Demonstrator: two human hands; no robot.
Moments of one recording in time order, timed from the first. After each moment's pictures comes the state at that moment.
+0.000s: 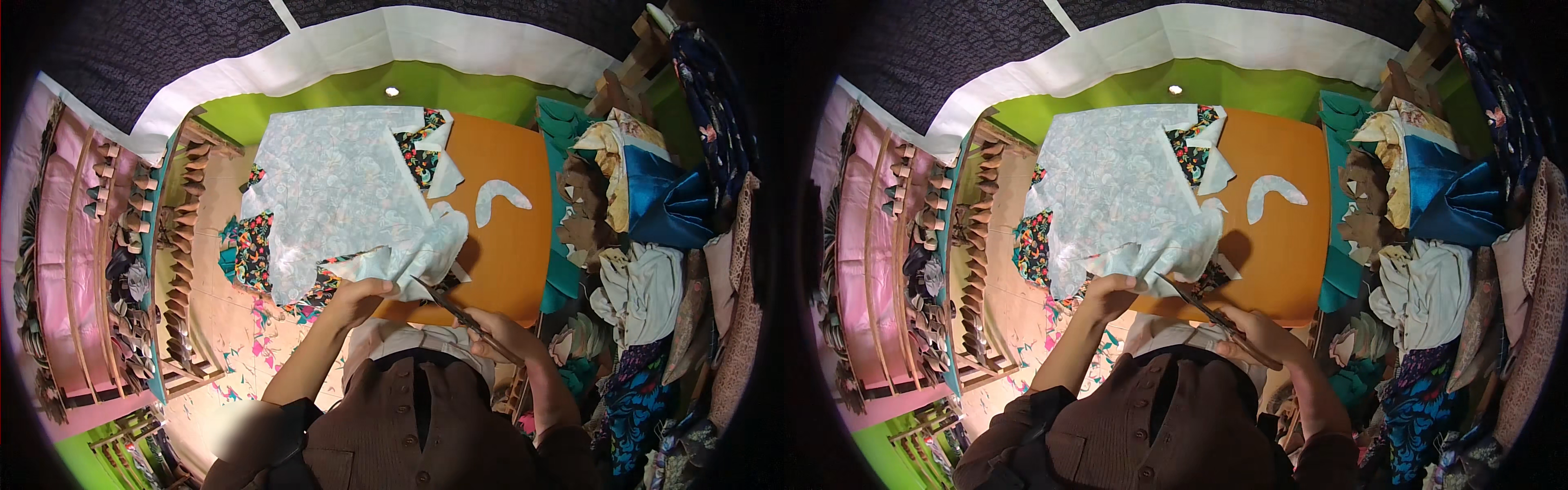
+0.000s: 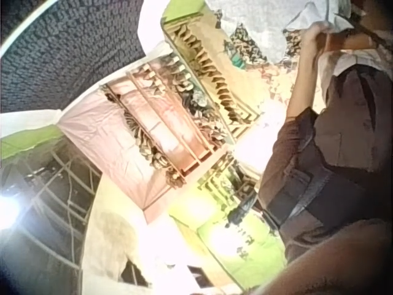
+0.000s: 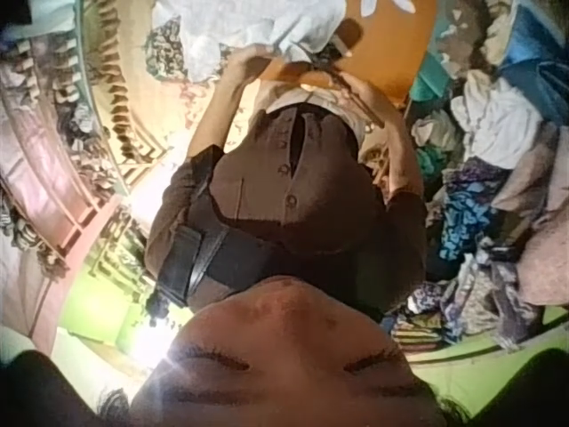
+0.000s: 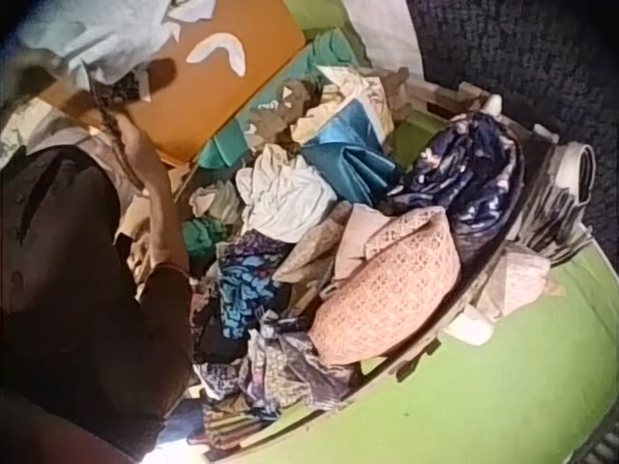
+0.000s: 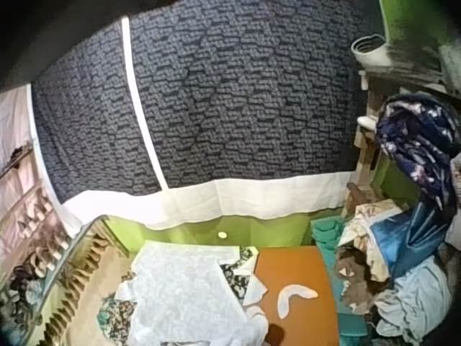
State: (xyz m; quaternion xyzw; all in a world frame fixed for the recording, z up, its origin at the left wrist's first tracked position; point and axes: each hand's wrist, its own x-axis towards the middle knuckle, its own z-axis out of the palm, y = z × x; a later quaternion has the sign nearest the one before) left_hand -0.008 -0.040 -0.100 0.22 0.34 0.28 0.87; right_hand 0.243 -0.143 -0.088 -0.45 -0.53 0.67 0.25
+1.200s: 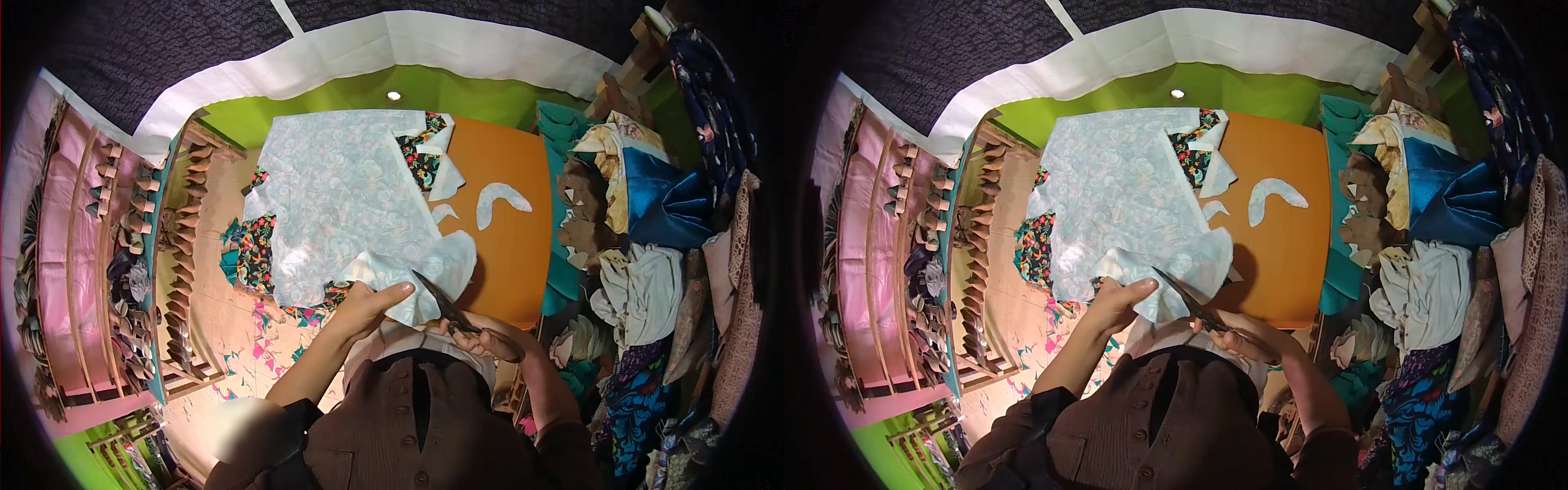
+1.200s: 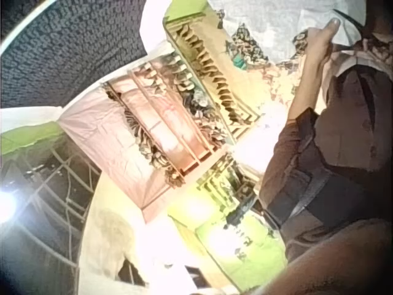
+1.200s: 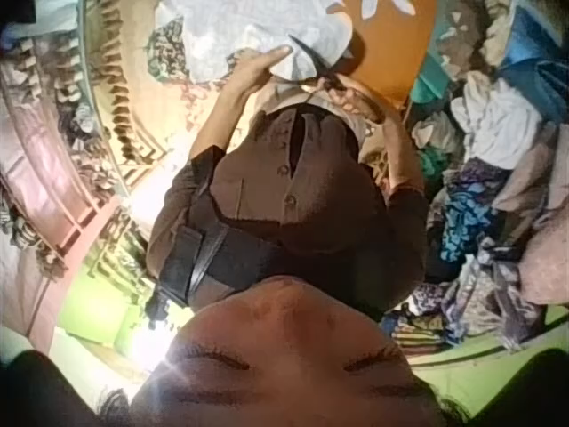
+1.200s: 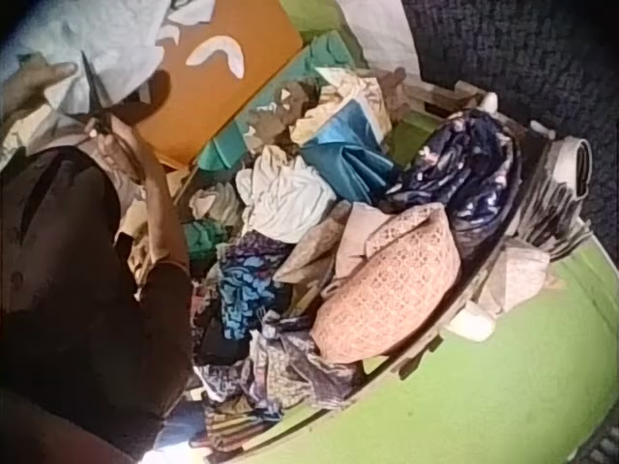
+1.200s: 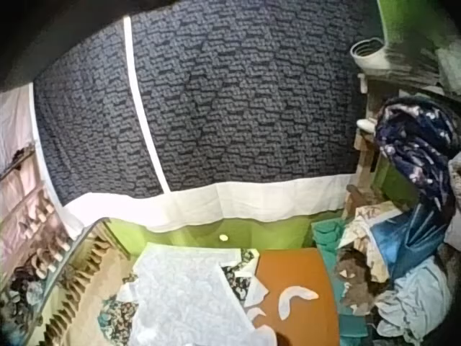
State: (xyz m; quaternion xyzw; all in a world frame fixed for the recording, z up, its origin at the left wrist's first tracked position) left_hand 0.017 -0.051 -0.060 0.26 0.41 0.31 0.81; right_hand 0.231 -0.133 -0.082 -0.29 -0.43 0.81 0.26
